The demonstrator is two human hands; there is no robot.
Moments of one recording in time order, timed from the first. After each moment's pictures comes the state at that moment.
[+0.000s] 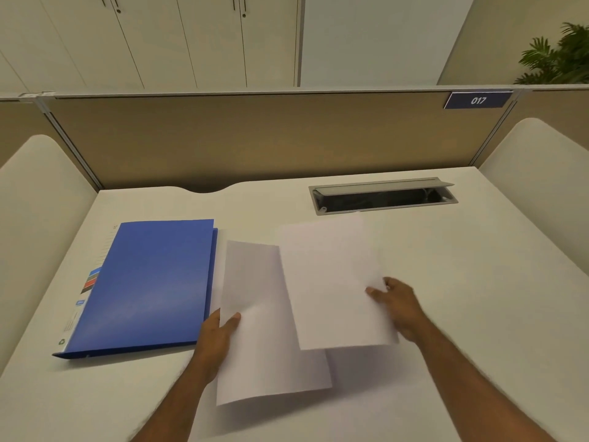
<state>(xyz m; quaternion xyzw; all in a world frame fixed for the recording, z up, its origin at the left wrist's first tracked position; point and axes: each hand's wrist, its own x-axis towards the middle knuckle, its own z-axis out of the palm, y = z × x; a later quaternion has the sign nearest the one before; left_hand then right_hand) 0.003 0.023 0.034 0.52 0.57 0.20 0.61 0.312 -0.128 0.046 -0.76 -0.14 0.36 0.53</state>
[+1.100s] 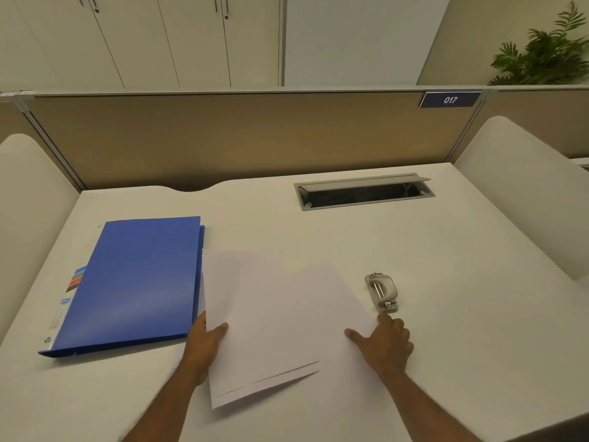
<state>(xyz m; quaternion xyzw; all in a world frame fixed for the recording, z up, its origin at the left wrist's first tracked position) -0.012 0.015 0.006 0.51 0.57 0.20 0.62 0.246 -0.188 -0.003 -0.98 -0.14 0.11 0.12</state>
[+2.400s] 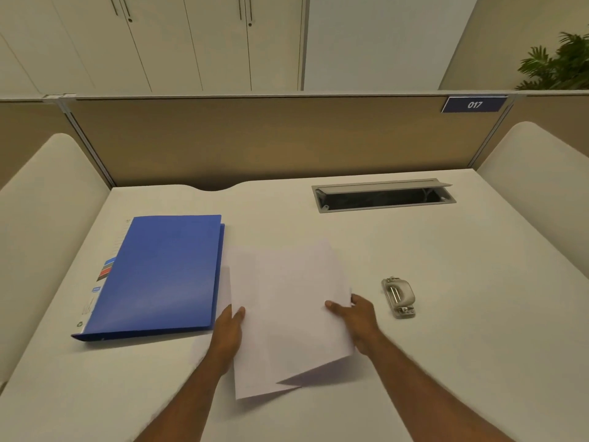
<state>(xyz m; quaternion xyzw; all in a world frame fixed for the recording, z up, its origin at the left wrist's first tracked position) 0.003 0.006 0.025 0.49 0.58 0.20 0.62 0.222 -0.116 0.019 -0.73 -0.08 0.40 0.56</state>
